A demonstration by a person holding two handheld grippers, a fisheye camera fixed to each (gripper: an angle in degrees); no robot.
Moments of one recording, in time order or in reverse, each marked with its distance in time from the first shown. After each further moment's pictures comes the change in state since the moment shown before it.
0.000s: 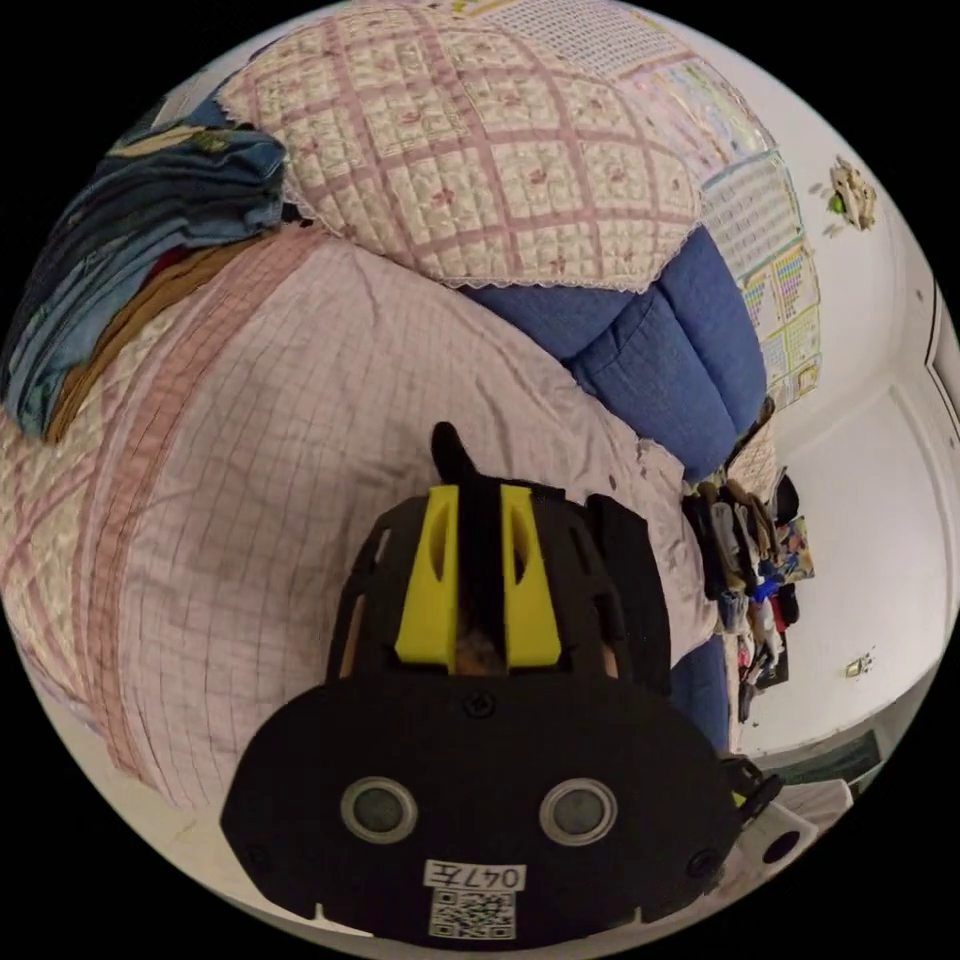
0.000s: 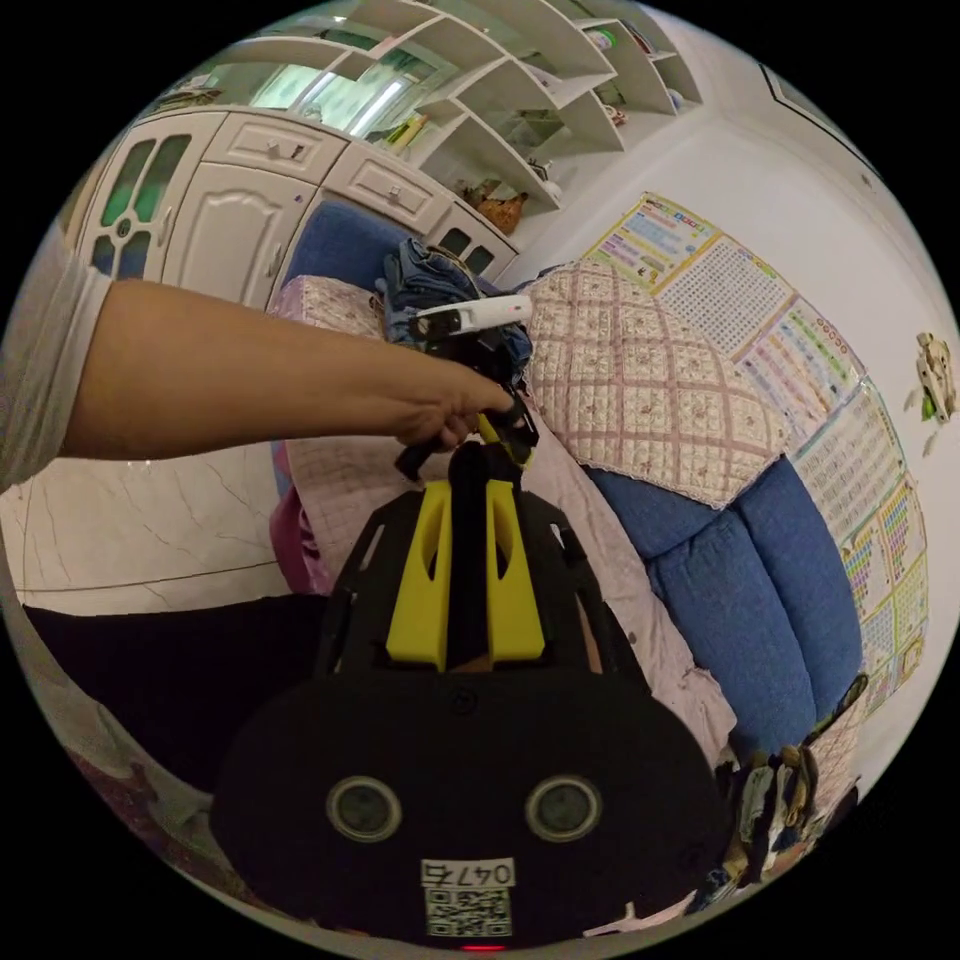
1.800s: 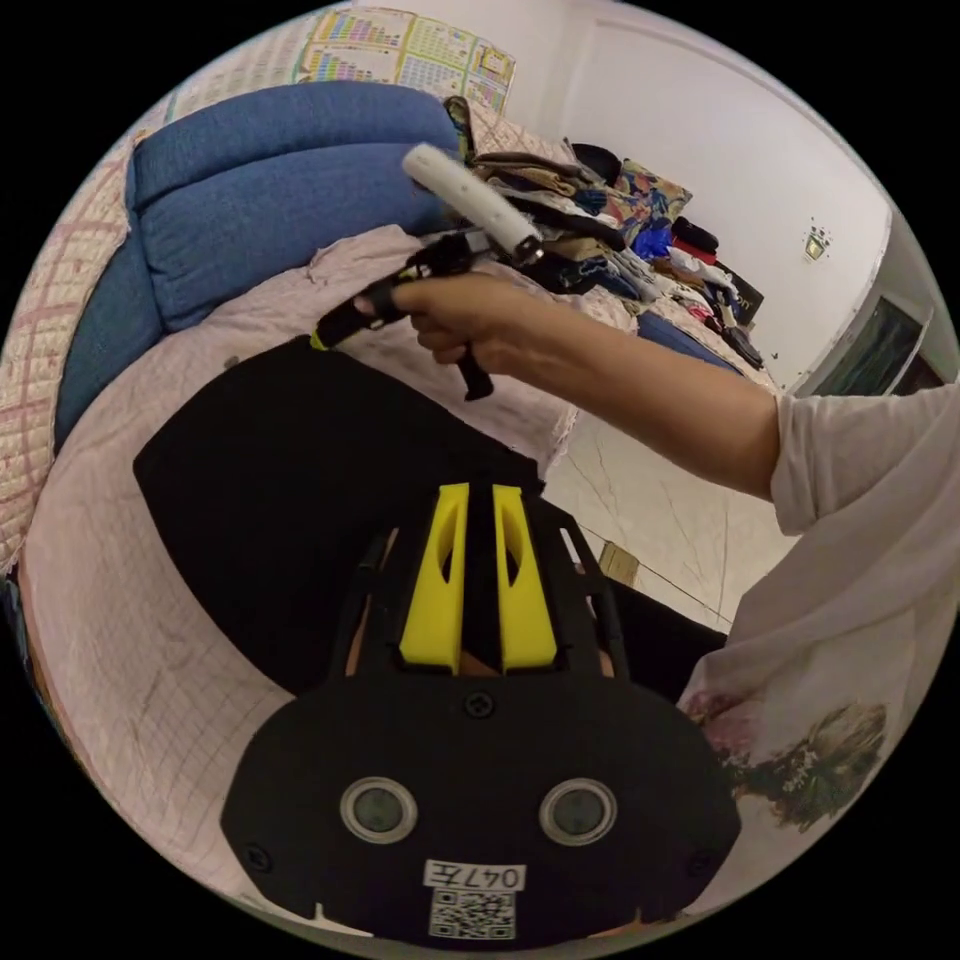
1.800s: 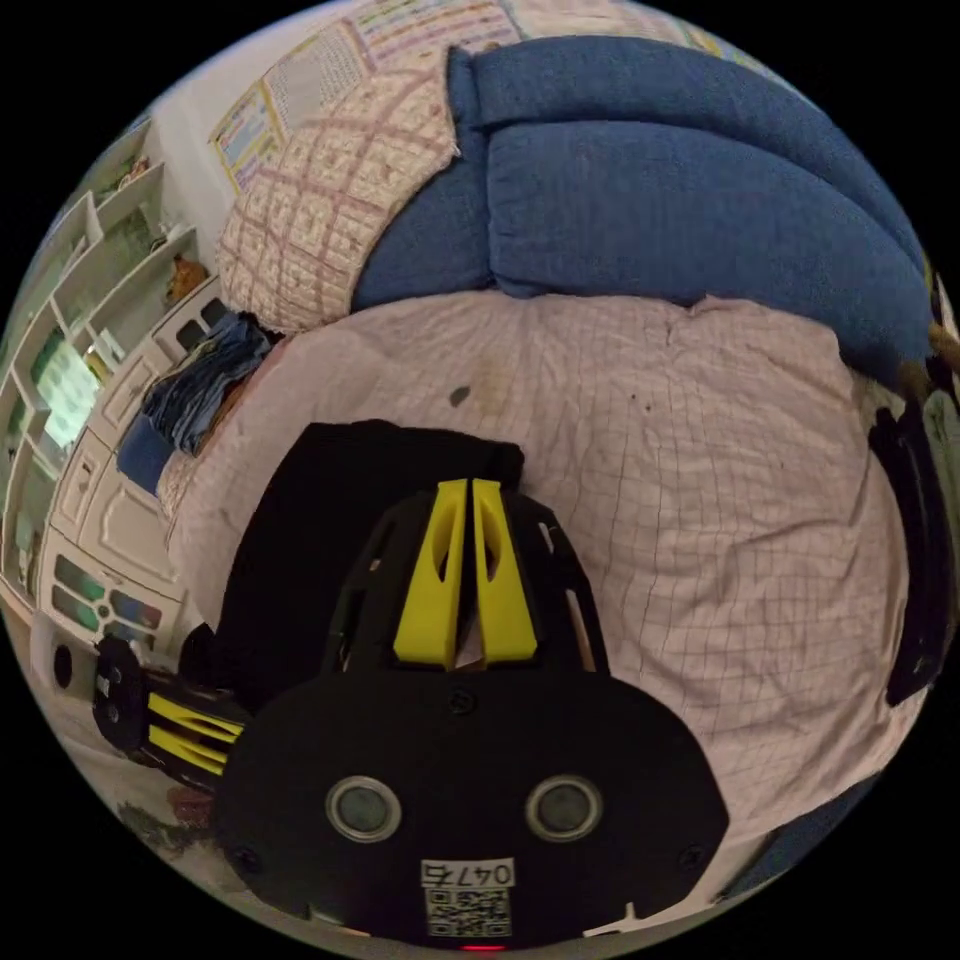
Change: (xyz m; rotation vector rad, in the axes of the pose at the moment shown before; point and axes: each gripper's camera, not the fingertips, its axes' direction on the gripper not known) left arm 0.036 0.439 0.448 -0.384 0.123 0.927; right arm 0.298 0.585 0.339 -0.300 -0.253 0.925
